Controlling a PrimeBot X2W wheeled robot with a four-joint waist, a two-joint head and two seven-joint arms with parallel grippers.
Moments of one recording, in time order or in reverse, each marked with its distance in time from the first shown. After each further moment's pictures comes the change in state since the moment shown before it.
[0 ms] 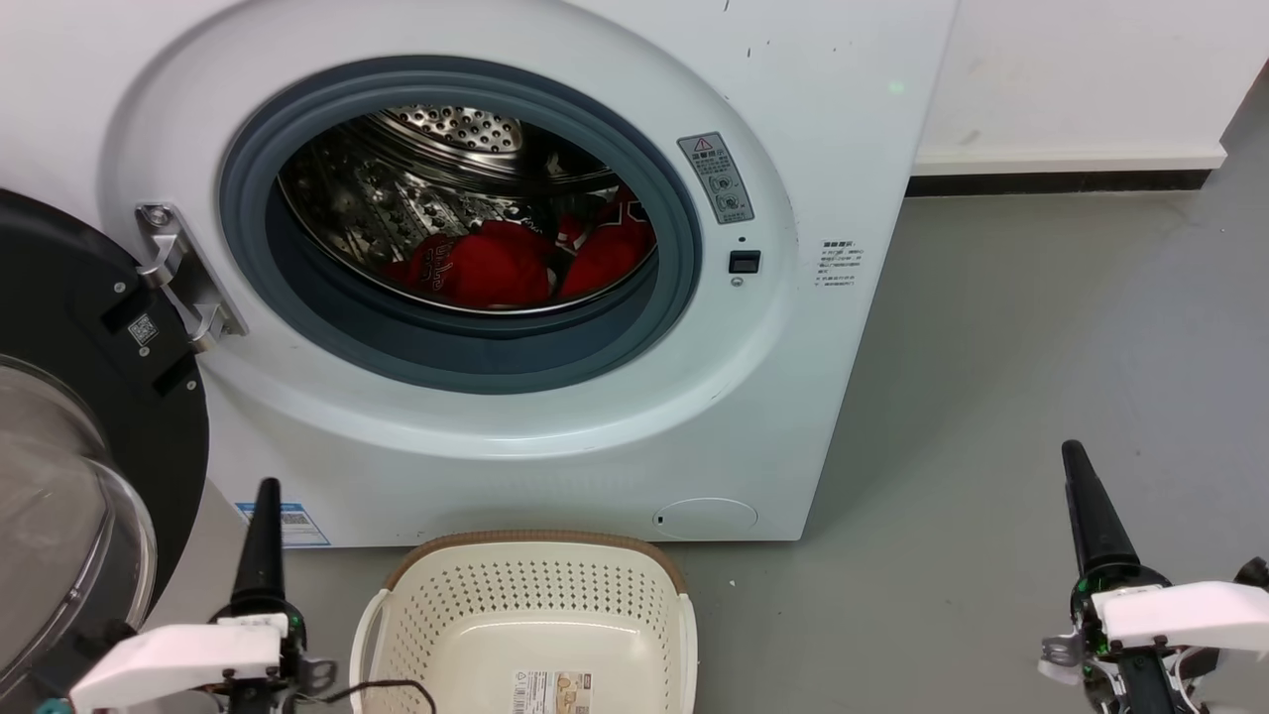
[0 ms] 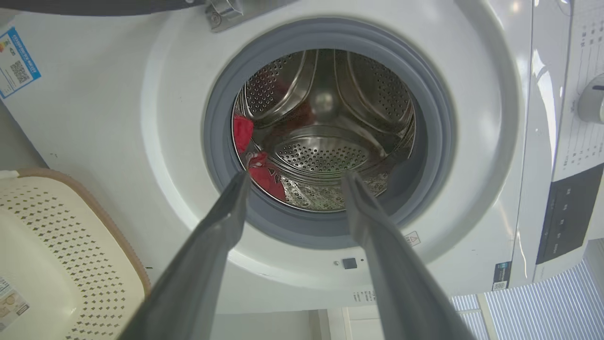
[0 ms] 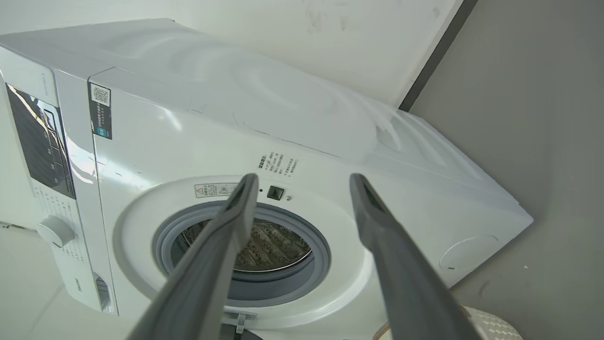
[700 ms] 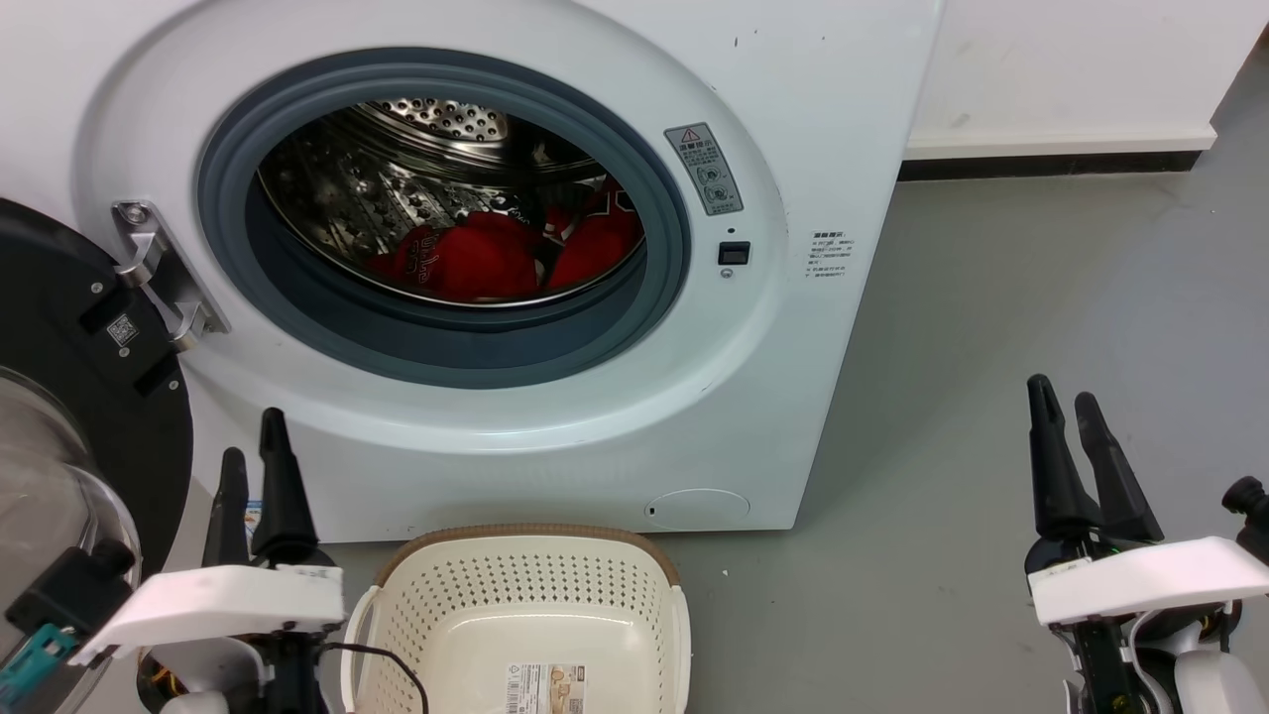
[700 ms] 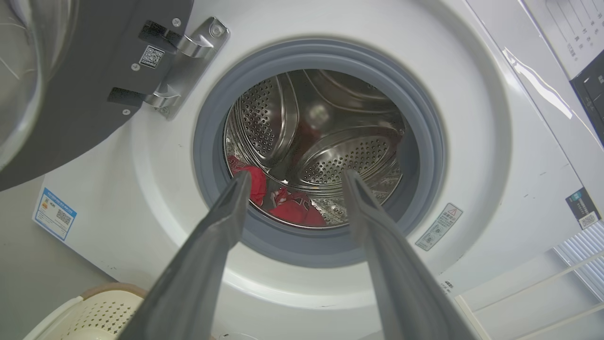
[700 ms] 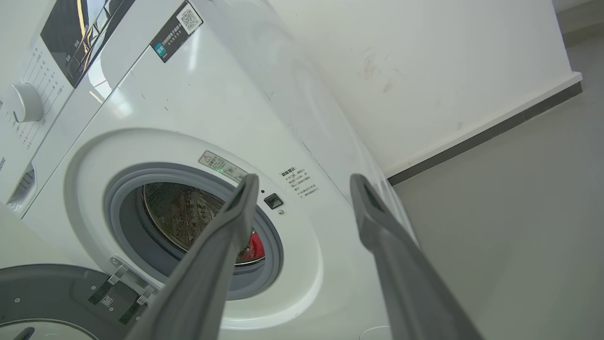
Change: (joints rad) left arm 0.004 0.002 -0.075 -0.252 0.483 0.176 -0.073; right arm -0.016 0.001 0.061 -0.173 -0.560 0.000 -0.073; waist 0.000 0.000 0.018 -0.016
